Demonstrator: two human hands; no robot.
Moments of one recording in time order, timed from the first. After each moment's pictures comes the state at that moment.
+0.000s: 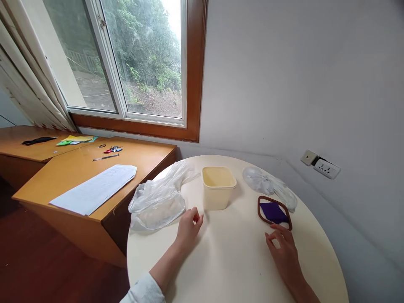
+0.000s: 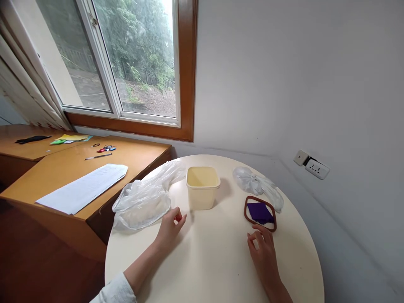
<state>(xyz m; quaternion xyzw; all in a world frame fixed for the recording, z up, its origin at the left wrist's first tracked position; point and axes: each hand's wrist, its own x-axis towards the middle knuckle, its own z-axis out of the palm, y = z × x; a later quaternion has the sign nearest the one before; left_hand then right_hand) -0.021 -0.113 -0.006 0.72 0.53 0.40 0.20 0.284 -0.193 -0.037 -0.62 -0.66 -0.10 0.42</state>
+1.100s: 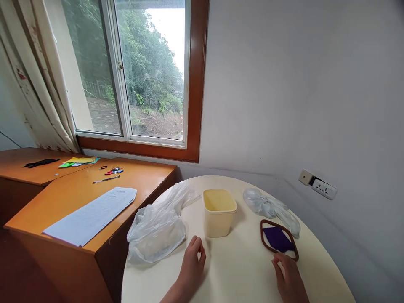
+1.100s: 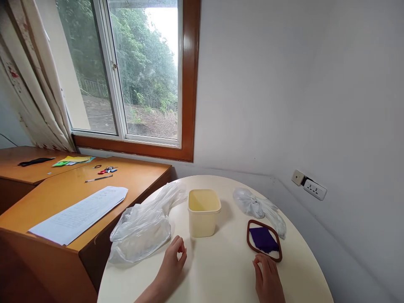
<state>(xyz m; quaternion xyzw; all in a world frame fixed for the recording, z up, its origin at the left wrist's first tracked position) -0.017 -0.120 -0.007 0.72 0.49 0.42 0.25 0.301 -0.172 -0.075 -0.60 -0.65 -0.17 0.43</state>
